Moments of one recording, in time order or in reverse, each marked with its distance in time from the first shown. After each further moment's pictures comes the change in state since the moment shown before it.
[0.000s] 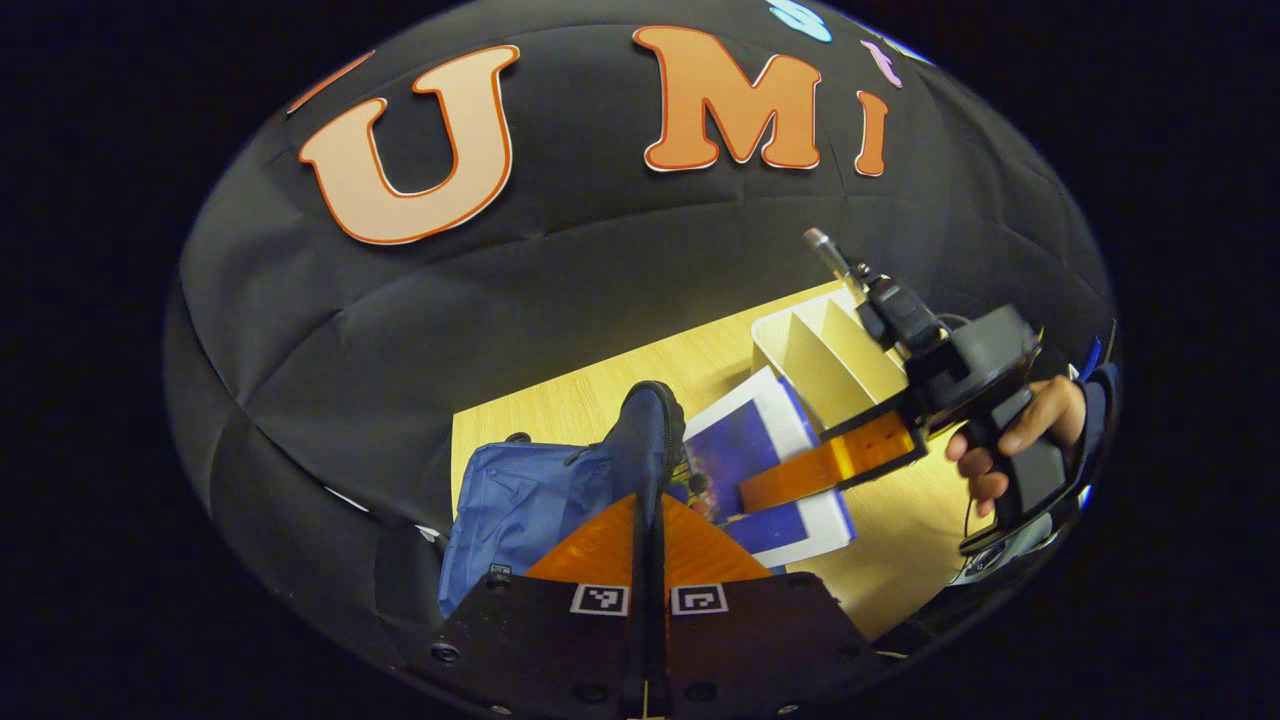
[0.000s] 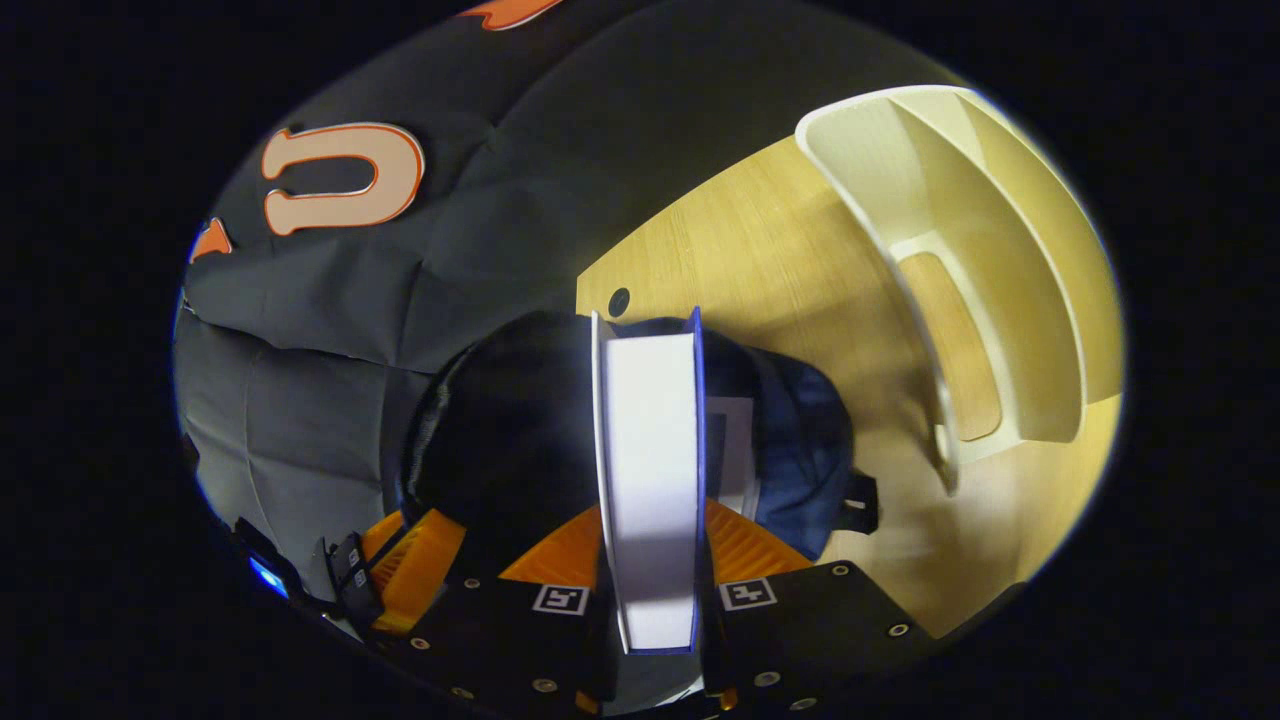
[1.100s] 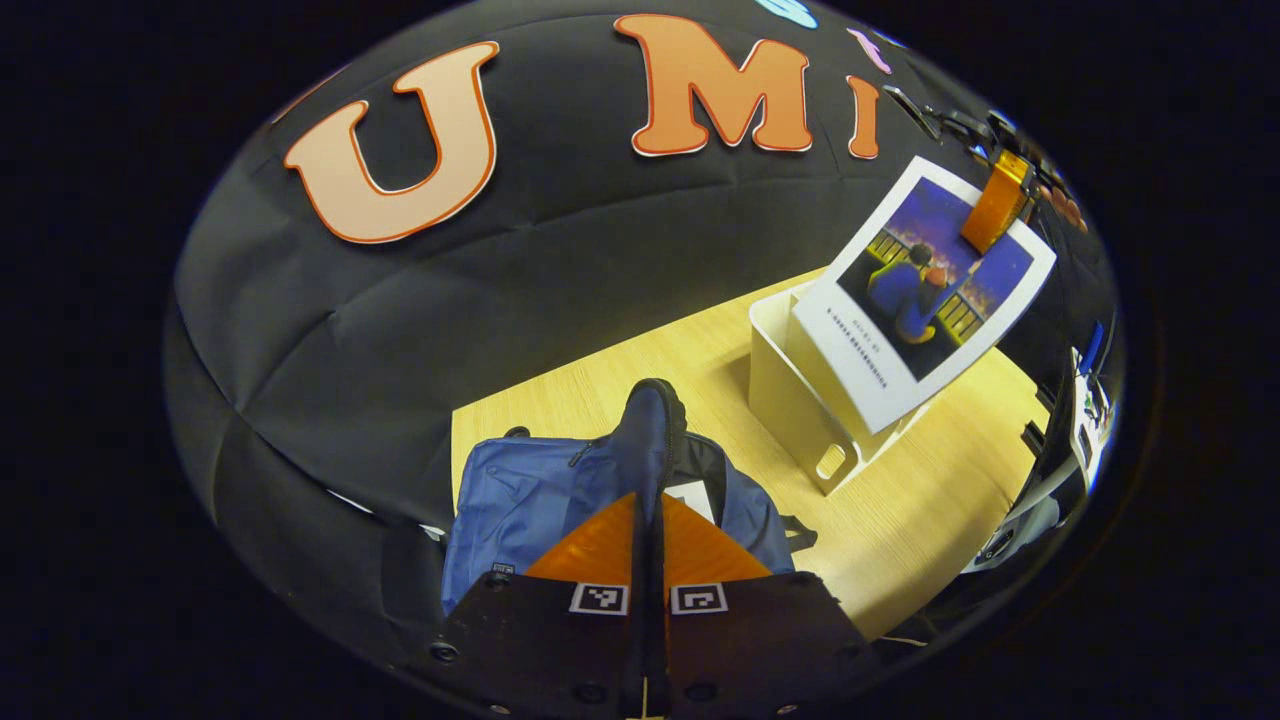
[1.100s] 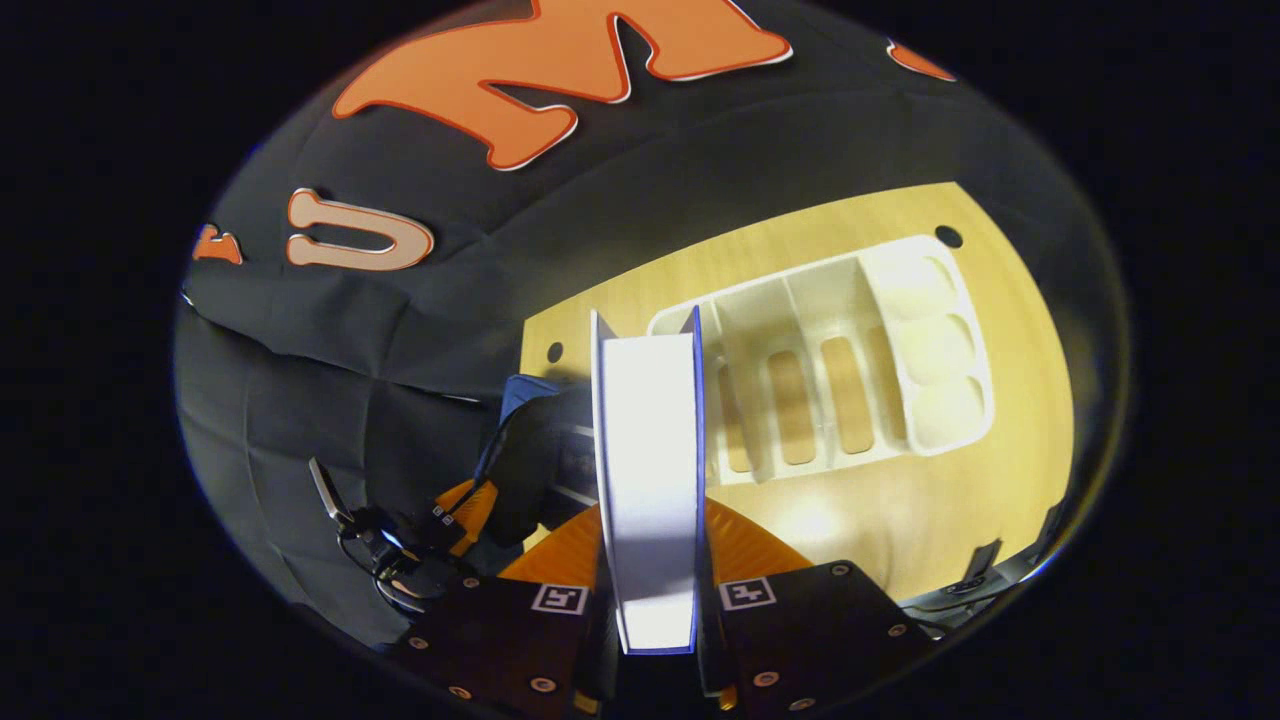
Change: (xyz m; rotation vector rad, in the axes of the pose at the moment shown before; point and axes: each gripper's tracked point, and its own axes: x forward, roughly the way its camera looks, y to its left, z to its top) left arm 0.009 -0.004 -0.009 0.041 0.041 0.009; right arm -0.257 -0.039 0.082 -0.079 -0.021 -0.222
